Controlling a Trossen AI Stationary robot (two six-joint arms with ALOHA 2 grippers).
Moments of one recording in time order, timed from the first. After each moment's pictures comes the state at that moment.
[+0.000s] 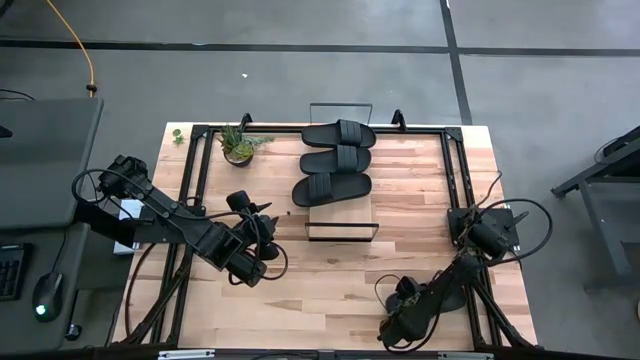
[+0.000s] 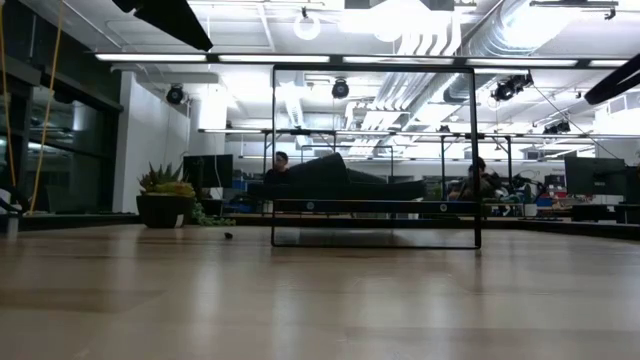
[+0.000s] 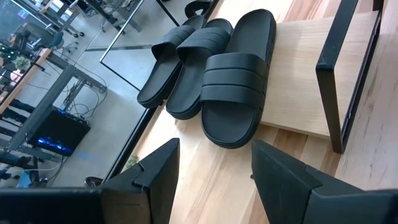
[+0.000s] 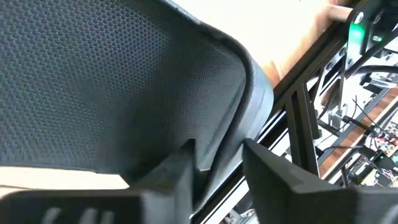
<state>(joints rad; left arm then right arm) -0.46 1.49 1.19 -1.12 -1.07 -0.74 0.81 2.13 1.52 -1.57 -0.31 1.46</state>
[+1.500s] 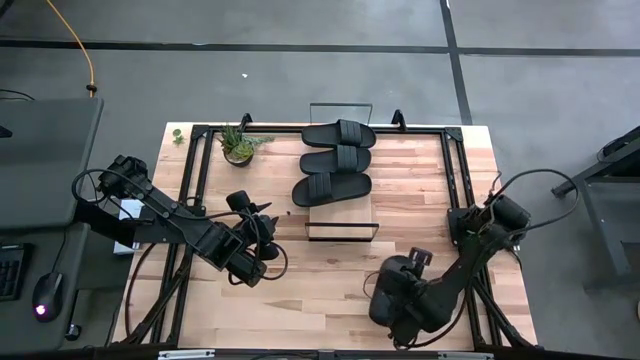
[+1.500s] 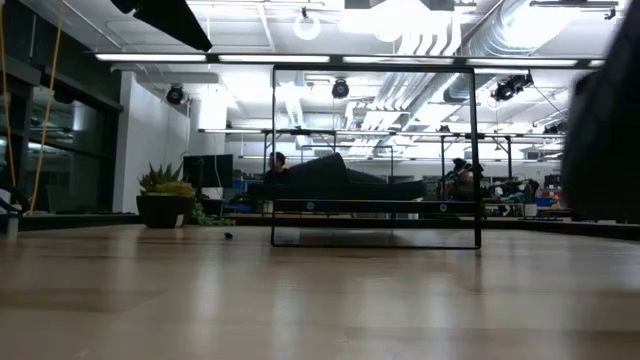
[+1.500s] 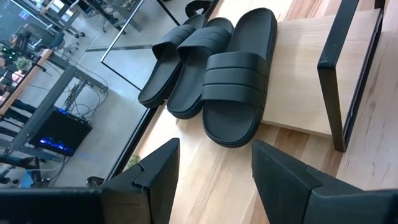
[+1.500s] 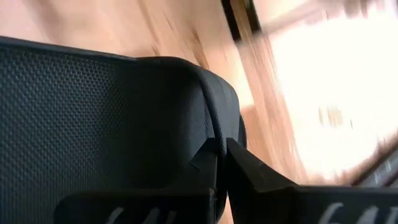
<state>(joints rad) -0.46 1.49 1.19 -1.13 -1.07 -0.74 0.81 1.89 1.52 -1.46 0.42 1.18</state>
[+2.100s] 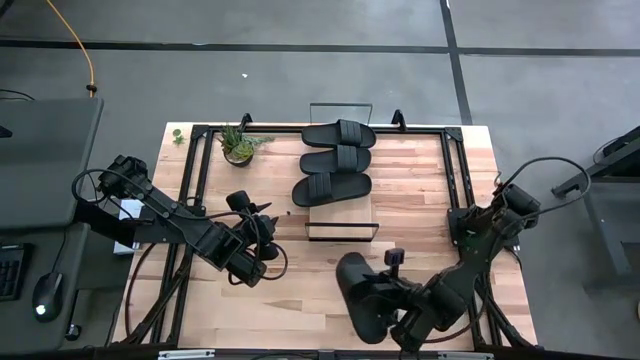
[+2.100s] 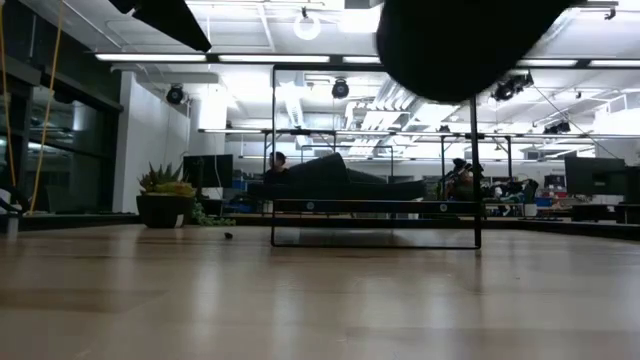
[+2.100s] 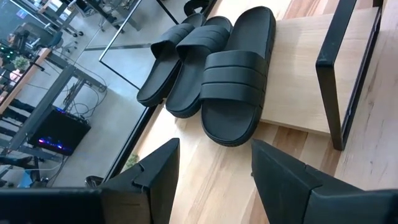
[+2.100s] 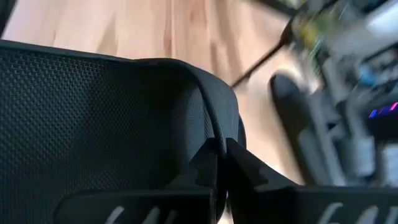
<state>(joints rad) -0.46 1.49 1.19 -1.13 -1.07 -0.74 0.82 1.77 1.52 -0.99 0.86 0.54</state>
